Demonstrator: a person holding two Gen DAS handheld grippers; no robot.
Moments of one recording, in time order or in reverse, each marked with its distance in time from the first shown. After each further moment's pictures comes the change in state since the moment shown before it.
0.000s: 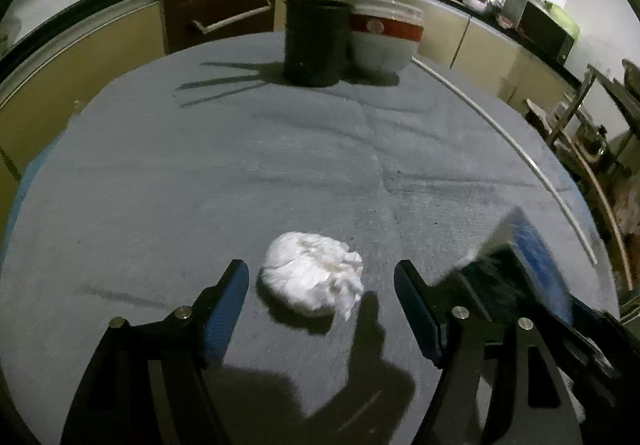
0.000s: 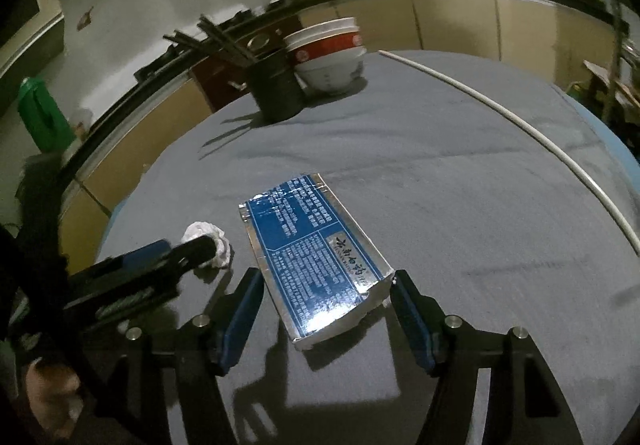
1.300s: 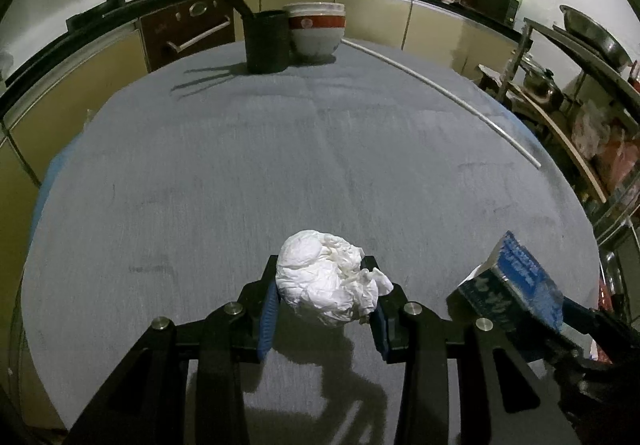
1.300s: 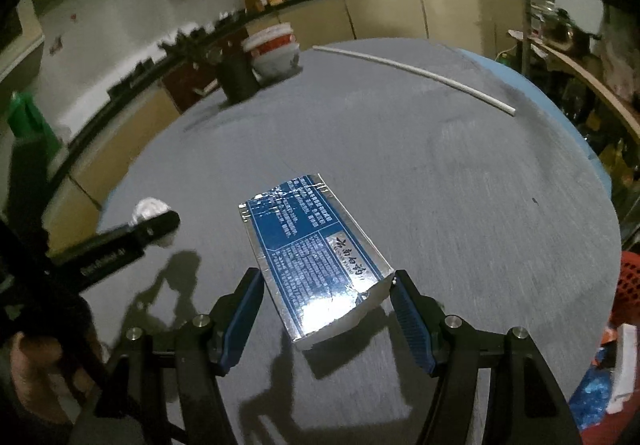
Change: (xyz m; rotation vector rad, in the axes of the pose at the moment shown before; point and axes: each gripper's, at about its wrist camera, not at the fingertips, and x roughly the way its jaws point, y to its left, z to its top) left arm -0.089 -0.019 -0.093 0.161 -0.017 -0.061; right arm -0.099 0.005 -0.113 0.097 0.020 -0.163
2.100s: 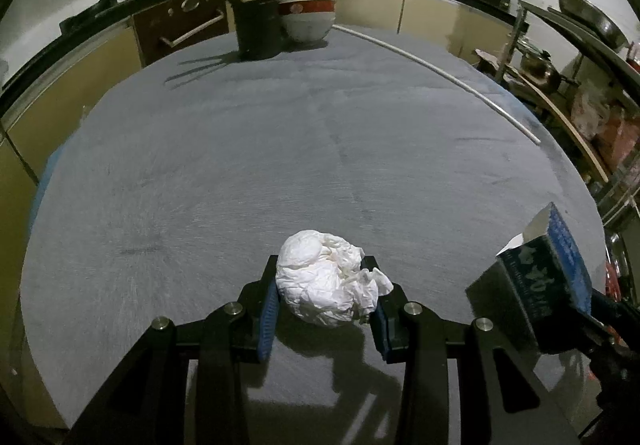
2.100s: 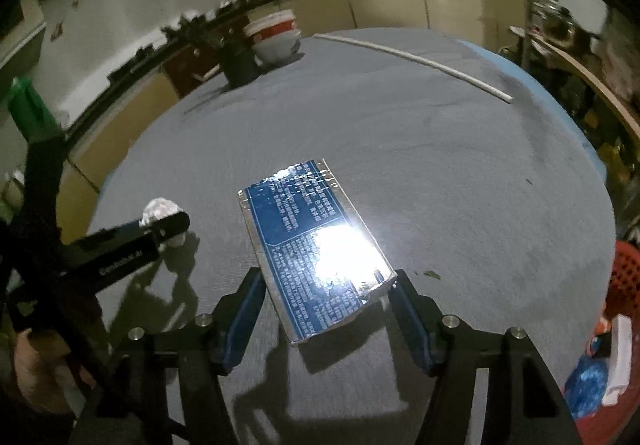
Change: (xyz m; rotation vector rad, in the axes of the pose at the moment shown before) left arm 0.001 -0.012 -0.015 0.043 0.023 0.009; right arm -0.025 -0.013 -0.019 0.038 -0.020 0.018
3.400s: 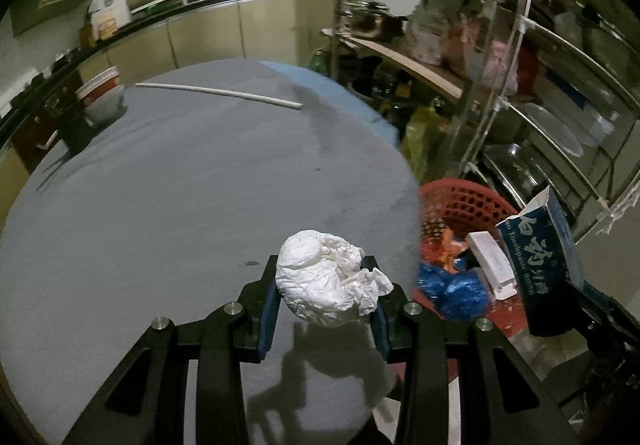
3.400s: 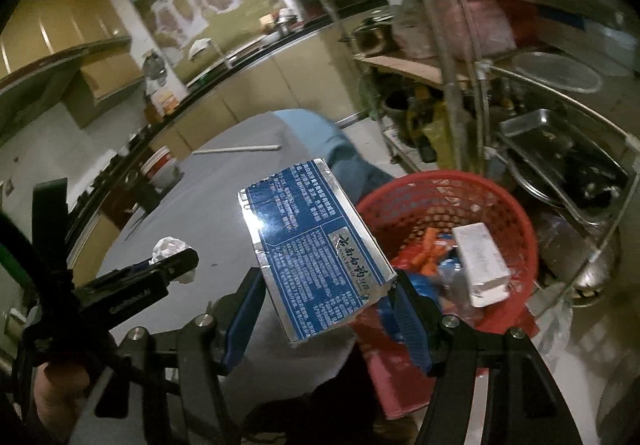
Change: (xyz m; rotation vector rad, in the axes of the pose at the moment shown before) left arm -0.067 -0.244 -0.047 0.380 -0.032 -0.243; right arm -0.176 -0.167 -0.104 0.412 -0.288 -0.190
